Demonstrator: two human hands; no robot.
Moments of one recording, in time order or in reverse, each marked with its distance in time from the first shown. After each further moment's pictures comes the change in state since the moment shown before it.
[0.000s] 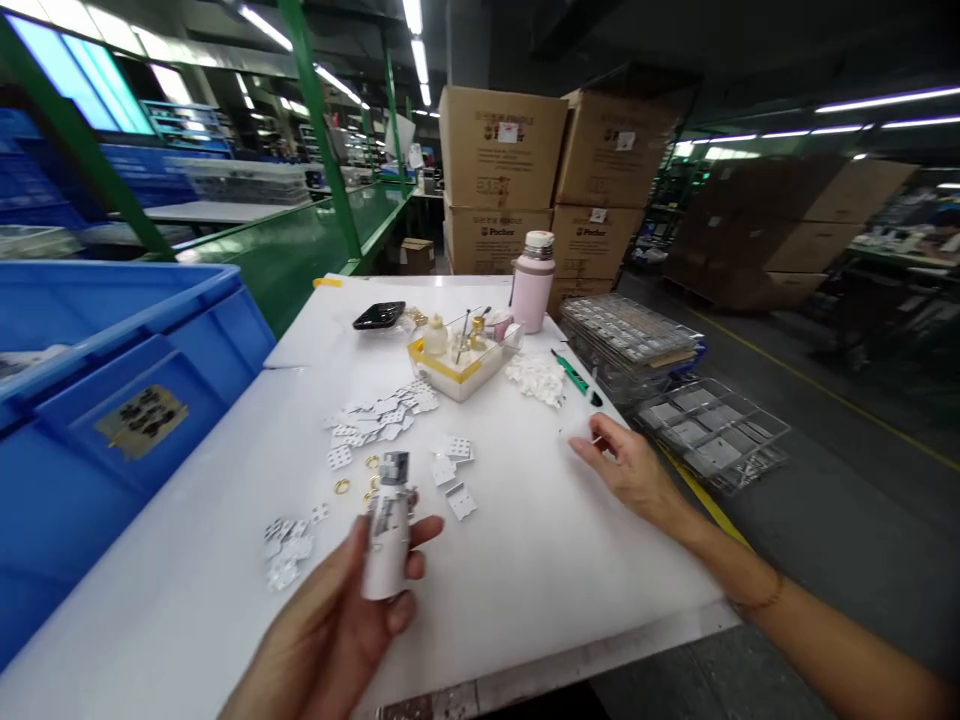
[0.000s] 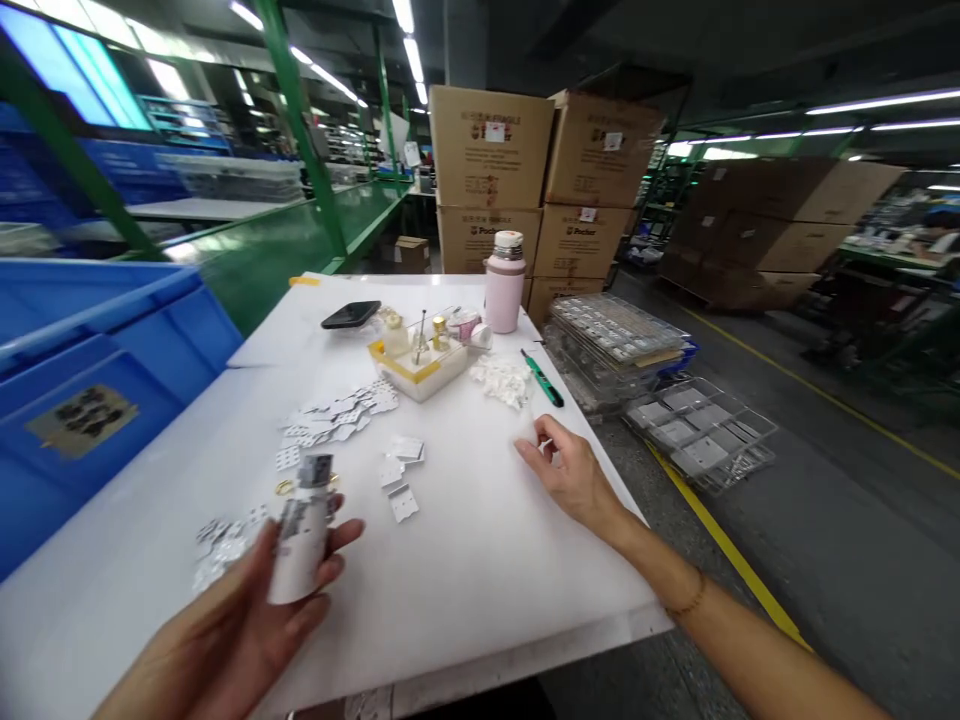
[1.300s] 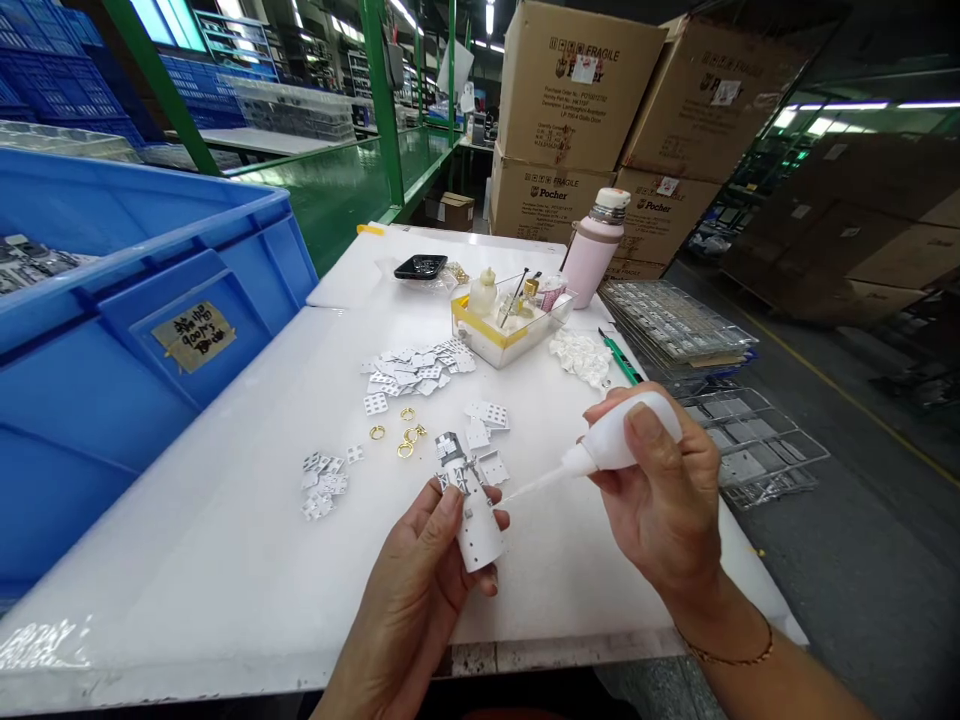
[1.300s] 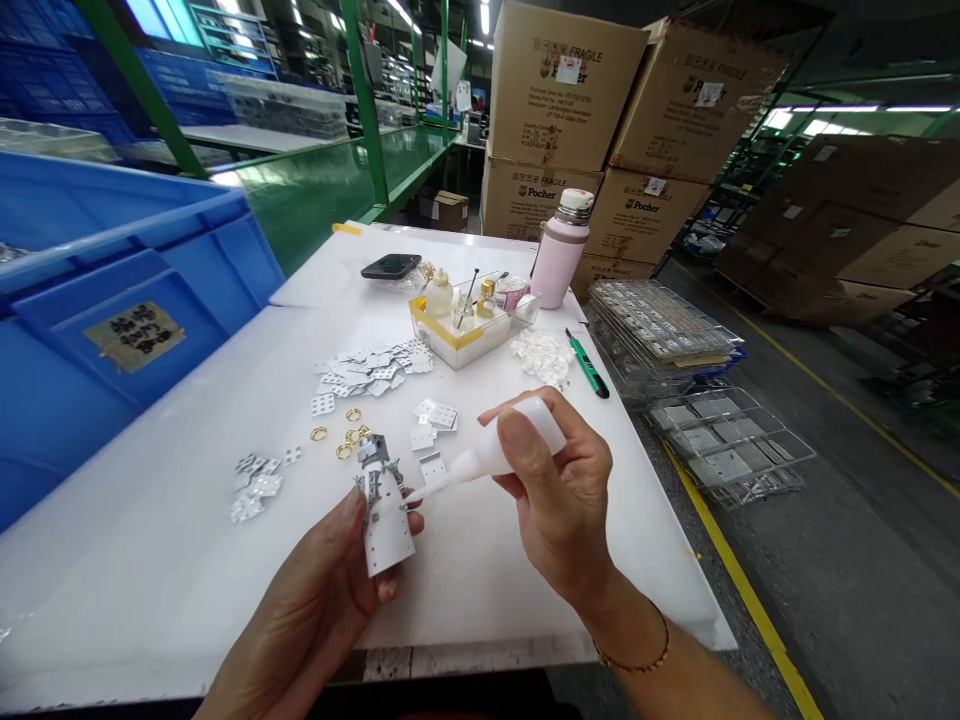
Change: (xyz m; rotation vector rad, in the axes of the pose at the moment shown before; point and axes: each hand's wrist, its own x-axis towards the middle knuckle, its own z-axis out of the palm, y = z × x) left_hand 0.006 -0.039 0.017 -0.111 -0.019 0.058; right_hand -0.014 -0.103 0.052 0.775 0.131 0.027
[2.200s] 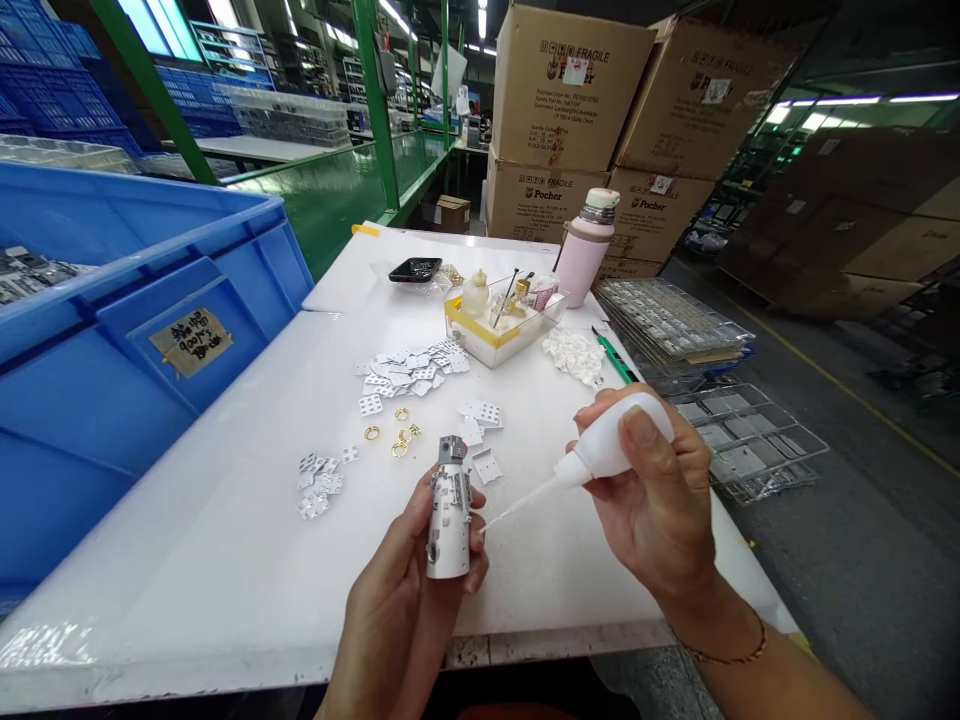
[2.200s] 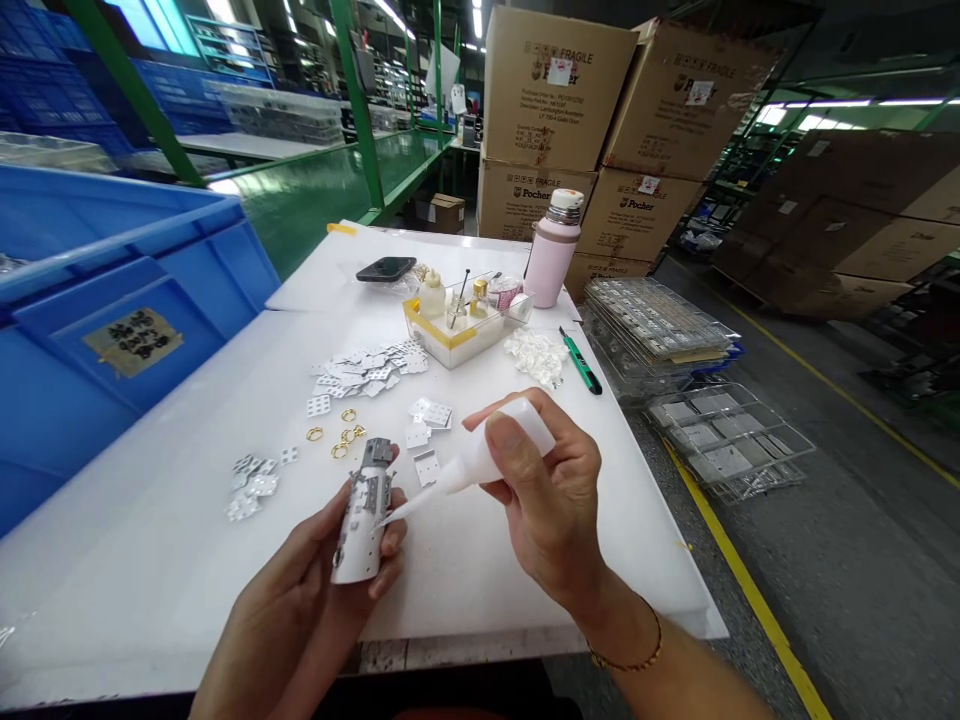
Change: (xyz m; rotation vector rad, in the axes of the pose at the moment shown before) left_hand -0.013 -0.001 0.008 -0.074 0.086 0.001; right_hand -0.006 -0.003 -0.002 0.145 -0.062 0.022
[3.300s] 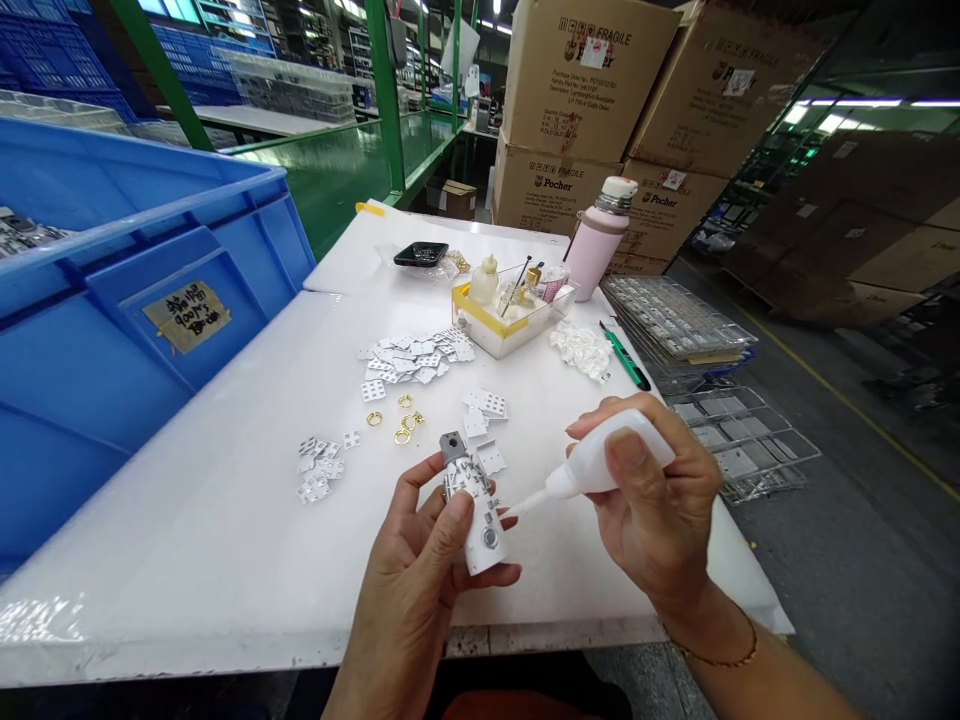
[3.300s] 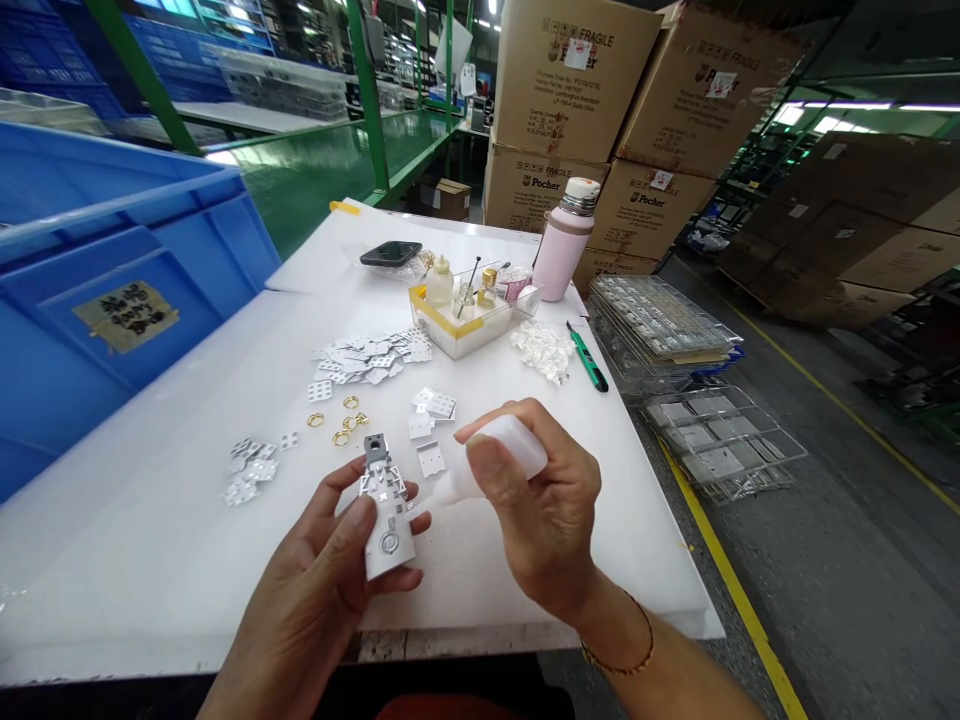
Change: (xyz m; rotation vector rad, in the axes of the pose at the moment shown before) left_hand 0.002 -0.006 -0.004 0.301 -0.041 0.105; right_hand -0.005 0.012 0.000 -0.324 -0.044 -0.237
